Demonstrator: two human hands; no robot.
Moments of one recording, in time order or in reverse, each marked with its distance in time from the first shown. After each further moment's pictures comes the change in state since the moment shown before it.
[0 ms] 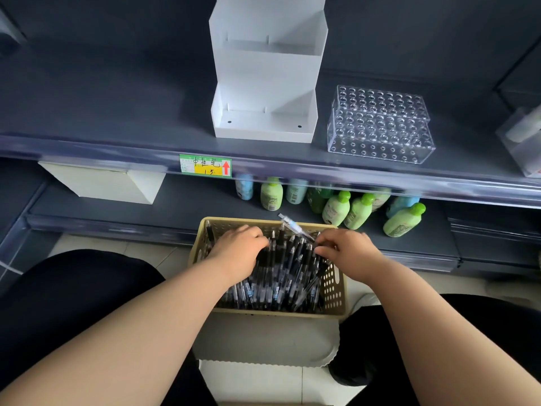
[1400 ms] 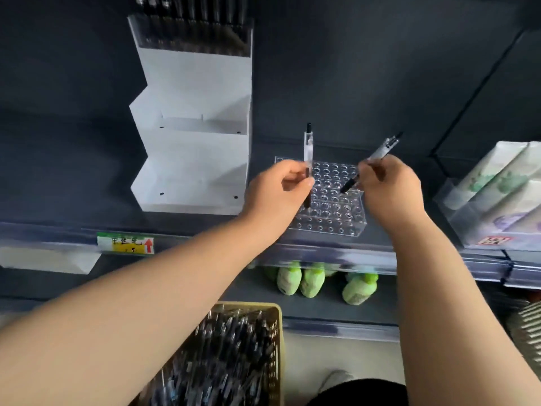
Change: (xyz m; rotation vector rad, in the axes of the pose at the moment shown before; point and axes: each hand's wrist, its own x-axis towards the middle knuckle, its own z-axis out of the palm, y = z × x) left_hand 0.154 0.128 -0.171 -1.042 0.648 -0.040; right_hand 0.054 0.065 -0.209 0.410 0.869 0.129
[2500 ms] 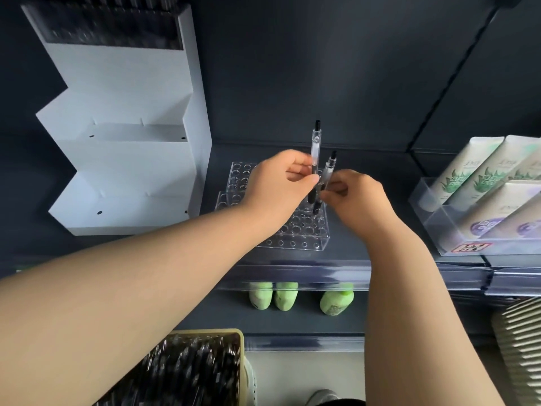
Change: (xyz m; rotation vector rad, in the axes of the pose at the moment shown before) left_hand 0.050 0.014 0.071 -0.053 -0.070 0.011; right_hand 0.033 0.039 -0.003 -0.121 -0.253 -0.086
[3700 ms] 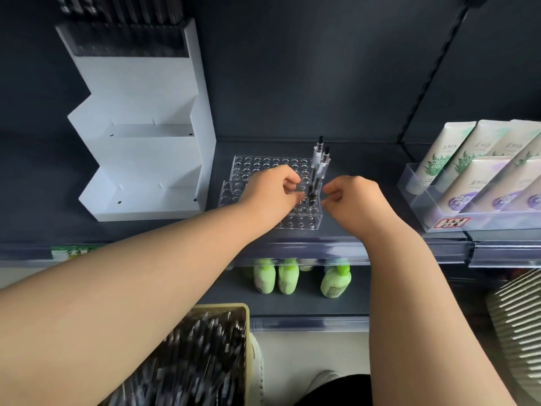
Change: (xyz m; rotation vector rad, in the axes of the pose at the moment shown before) left_hand -0.026 -0.017 -0.008 0.434 -0.116 -0.032; right_hand -0.047 -0.008 -0.013 -0.147 -0.072 0.057
